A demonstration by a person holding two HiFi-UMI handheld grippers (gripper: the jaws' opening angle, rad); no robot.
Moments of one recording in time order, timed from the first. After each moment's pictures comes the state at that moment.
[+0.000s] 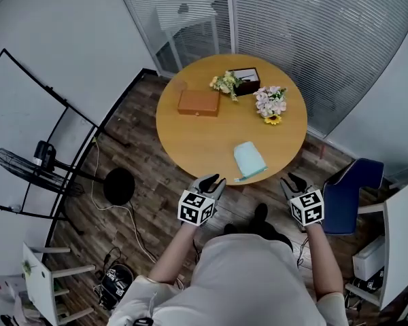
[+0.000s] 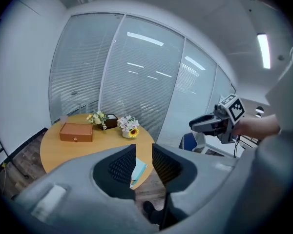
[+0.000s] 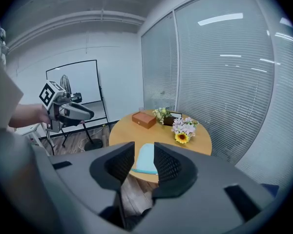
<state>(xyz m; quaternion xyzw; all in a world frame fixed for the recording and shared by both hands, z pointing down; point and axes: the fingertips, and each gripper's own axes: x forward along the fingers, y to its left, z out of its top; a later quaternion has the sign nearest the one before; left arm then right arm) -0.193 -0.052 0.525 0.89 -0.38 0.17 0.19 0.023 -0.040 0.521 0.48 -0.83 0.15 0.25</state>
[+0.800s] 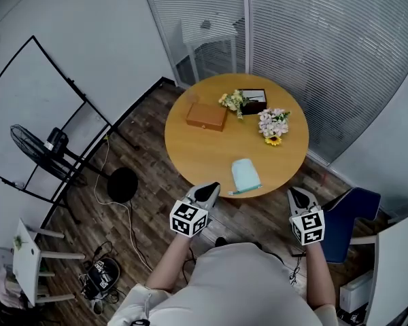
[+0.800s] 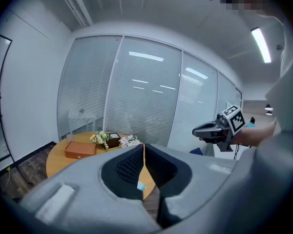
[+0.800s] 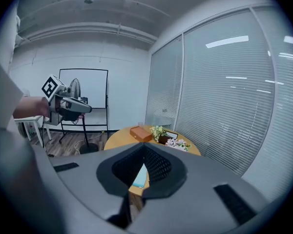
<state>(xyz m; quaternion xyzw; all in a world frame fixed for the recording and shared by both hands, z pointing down) -0.152 -0.034 0.443 0.88 -0.44 0.11 0.13 0.083 -0.037 0.453 0.47 -0.86 0.04 0.21</state>
